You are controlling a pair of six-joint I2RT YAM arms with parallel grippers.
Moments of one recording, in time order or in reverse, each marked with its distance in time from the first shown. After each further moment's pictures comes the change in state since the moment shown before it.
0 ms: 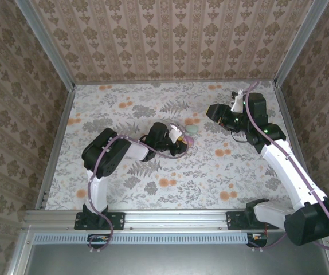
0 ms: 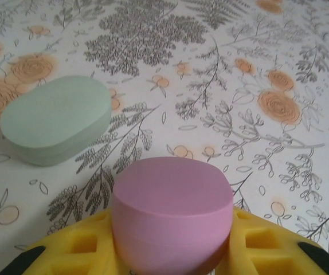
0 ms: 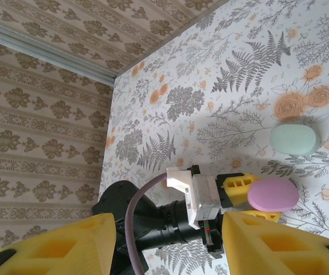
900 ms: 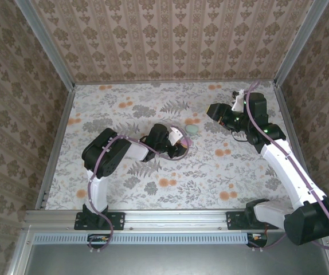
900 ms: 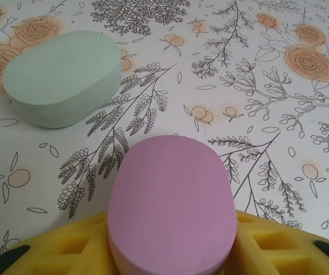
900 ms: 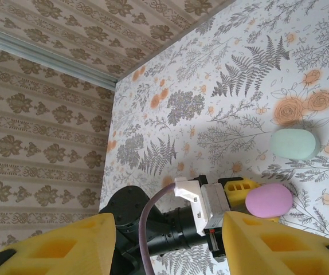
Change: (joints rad) left arm 0.000 -0.001 -0.009 -0.072 -0.058 0.090; right arm -0.011 0.004 -0.008 0.024 -0.004 0.007
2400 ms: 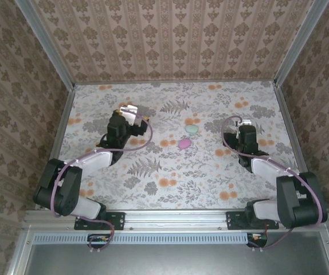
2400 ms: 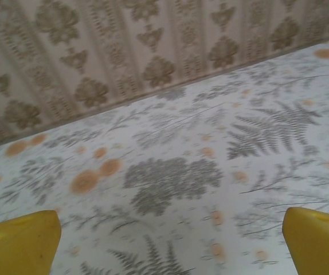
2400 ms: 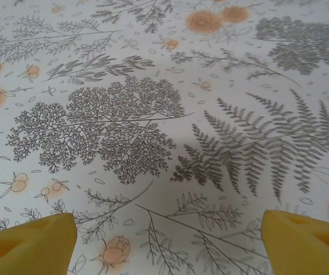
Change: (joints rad) left arm 0.299 -0.598 -0.267 -0.029 -0.577 -0.015; right arm -0.101 0.151 -0.586 0.611 0.632 -0.652
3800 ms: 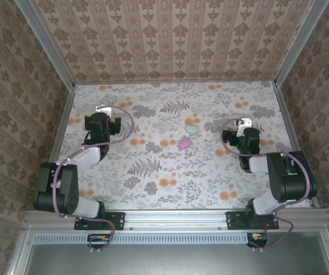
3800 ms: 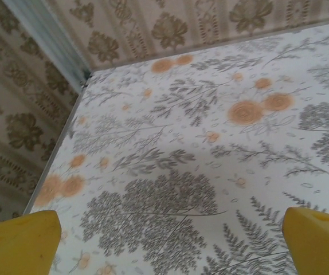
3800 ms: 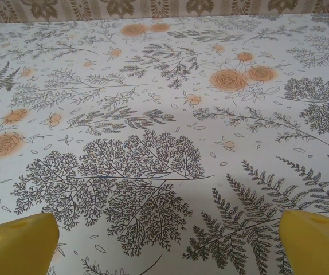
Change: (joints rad) left arm 0.239 -0.011 0.007 -0.164 -0.189 0.013; right arm -0.081 0.229 -0.085 0.530 -0.157 -0.082
